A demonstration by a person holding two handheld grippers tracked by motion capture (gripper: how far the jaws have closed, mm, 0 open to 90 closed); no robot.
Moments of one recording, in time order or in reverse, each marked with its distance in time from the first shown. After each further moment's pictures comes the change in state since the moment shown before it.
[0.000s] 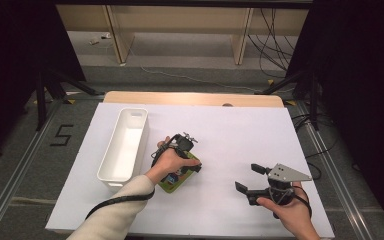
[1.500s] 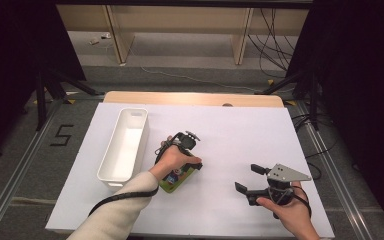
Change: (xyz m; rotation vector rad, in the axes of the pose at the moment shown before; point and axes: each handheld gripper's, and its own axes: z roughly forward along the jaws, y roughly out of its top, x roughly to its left) left arm -0.004 0.012 0.000 0.084 0.008 -0.022; right arm 0.000 -0.001 0.001 0.010 0.001 0.001
